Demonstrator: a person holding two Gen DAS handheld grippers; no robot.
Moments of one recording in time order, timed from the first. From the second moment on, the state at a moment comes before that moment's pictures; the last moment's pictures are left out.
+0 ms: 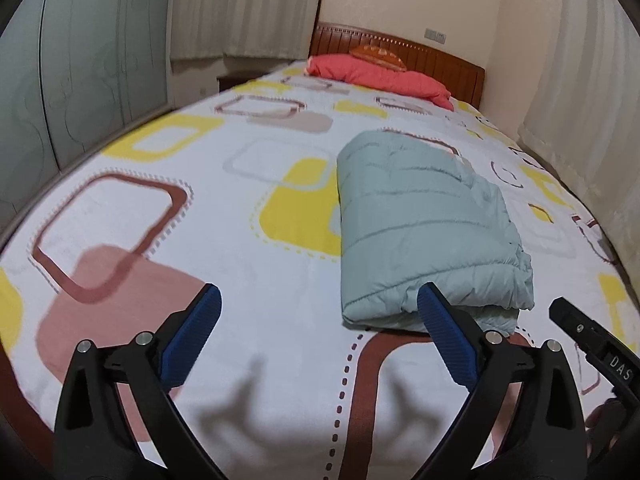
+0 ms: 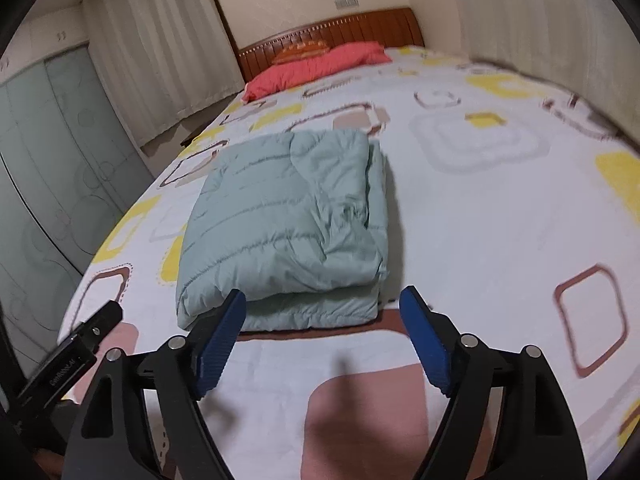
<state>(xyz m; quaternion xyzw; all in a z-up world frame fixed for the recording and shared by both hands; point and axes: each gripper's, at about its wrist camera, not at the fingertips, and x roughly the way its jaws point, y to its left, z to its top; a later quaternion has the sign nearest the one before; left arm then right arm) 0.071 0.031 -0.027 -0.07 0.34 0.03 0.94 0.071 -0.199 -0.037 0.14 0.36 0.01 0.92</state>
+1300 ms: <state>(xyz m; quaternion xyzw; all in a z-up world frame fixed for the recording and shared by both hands) 0.035 0.008 0.015 -0.06 0.29 0.04 0.96 0.040 -0.176 0.009 0.08 0.30 -0.01 0.95</state>
